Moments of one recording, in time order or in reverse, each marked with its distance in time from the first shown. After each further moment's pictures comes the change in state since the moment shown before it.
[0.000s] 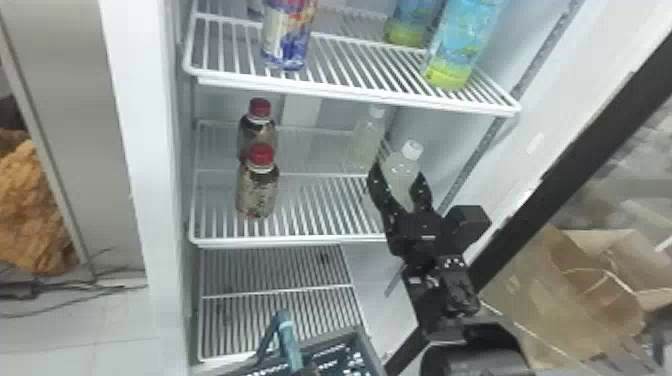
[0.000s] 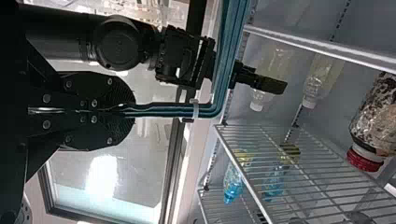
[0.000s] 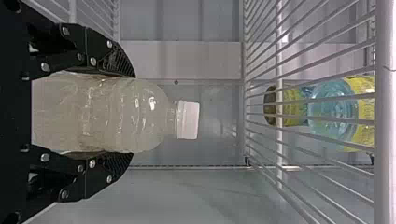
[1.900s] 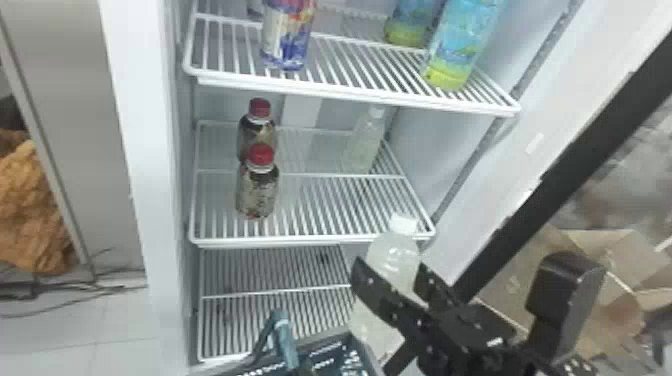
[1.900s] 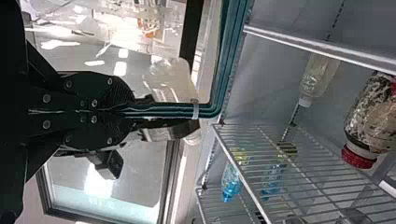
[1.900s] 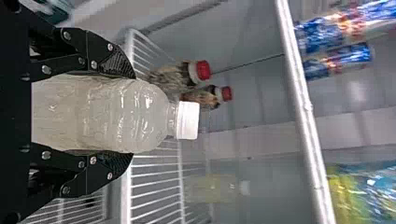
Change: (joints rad) left arm 0.005 -0.002 0.011 0.000 -0.002 0.000 -0.003; right arm 0.667 0.016 -0.091 -1.096 -0.259 0.937 0.024
